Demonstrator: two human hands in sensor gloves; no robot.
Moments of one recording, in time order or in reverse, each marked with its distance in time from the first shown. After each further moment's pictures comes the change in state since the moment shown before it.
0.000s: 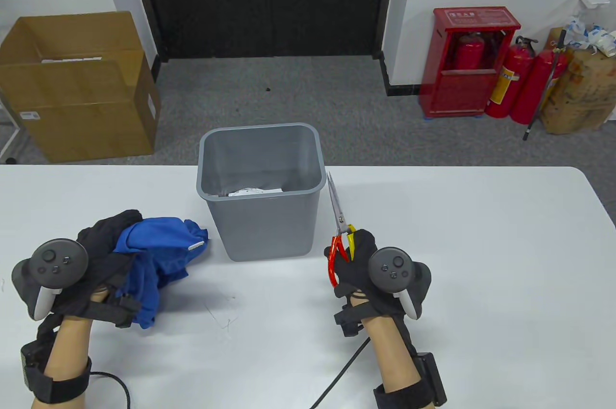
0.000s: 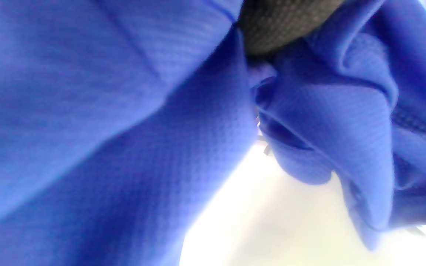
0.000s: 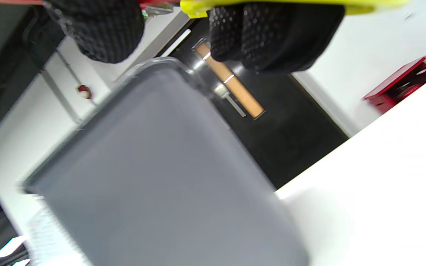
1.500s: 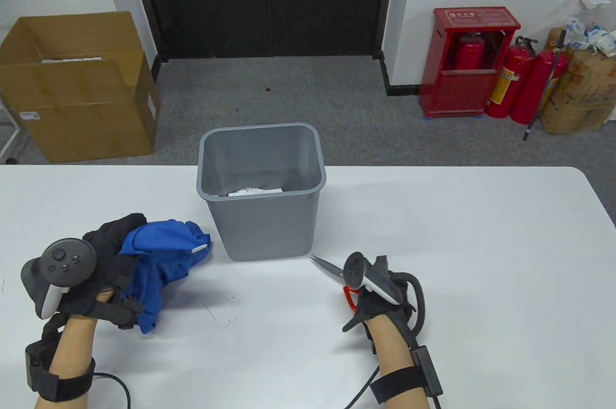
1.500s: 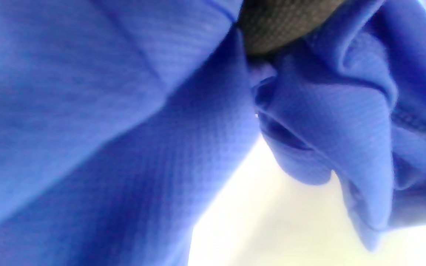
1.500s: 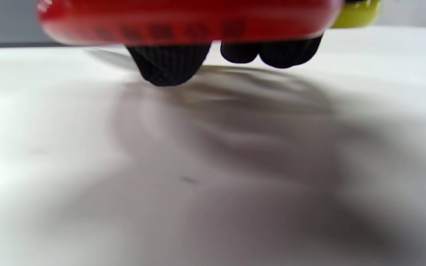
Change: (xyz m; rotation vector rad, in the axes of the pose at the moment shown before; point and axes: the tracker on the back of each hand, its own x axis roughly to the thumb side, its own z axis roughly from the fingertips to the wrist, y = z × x) left_hand -0.003 -0.010 -0.001 -0.031 0.022 -0.032; right_hand -0.044 0.084 0.000 0.562 0.126 0.741
